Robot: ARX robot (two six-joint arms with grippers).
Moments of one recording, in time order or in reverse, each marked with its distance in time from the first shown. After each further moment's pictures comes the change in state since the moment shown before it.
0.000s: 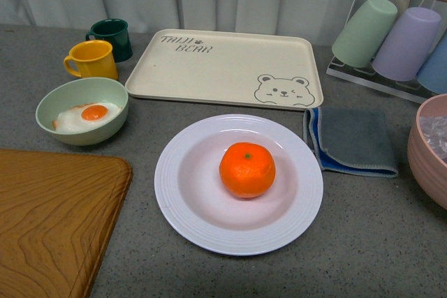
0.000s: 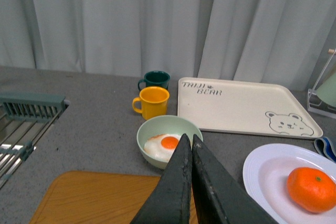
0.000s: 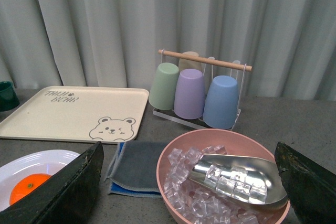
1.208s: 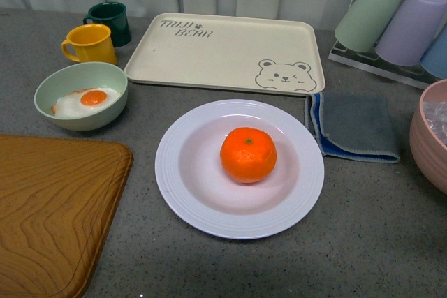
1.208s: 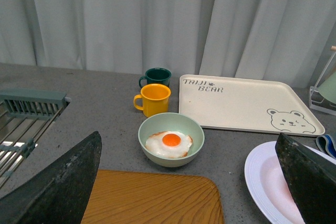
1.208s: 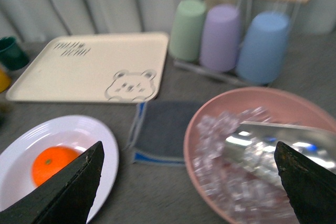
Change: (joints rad) left arm 0.000 -0.002 0.000 -0.002 0.000 0.002; right arm 0.034 0.937 0.226 0.372 -0.112 0.145
